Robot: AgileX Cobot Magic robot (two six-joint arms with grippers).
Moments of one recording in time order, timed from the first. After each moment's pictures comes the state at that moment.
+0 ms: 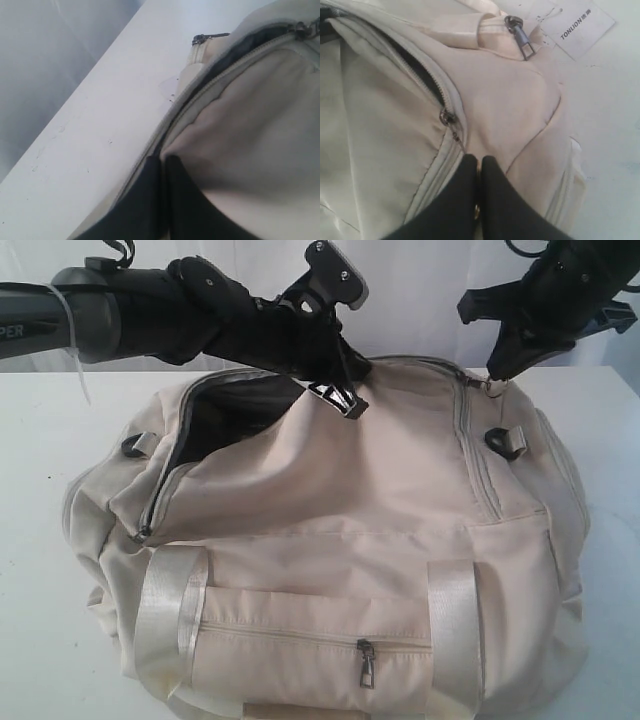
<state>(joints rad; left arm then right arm) -0.59 2.03 -1.69 -0.87 0.39 1.32 0.24 1.79 -1.71 0.26 1.20 -0.17</state>
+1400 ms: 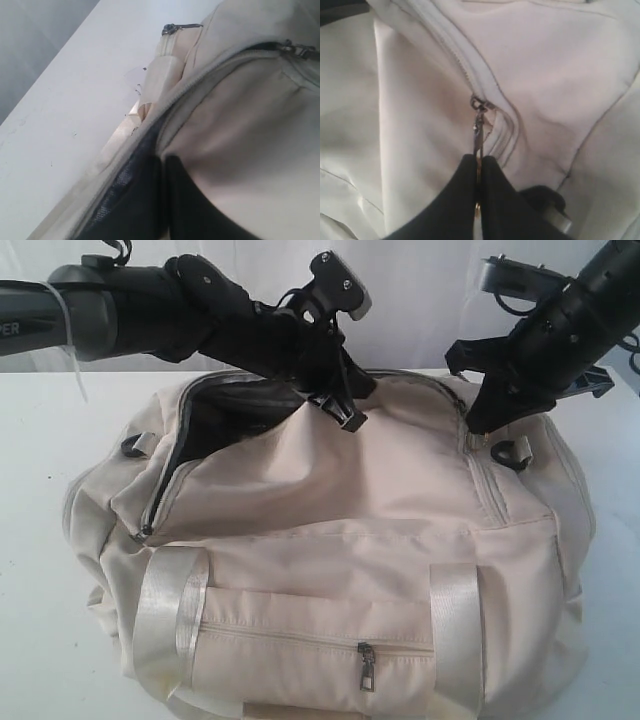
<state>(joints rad) -0.58 2.02 -1.69 -0.86 0.51 1.30 0.24 1.74 -1.47 0.42 1.12 -0.25</state>
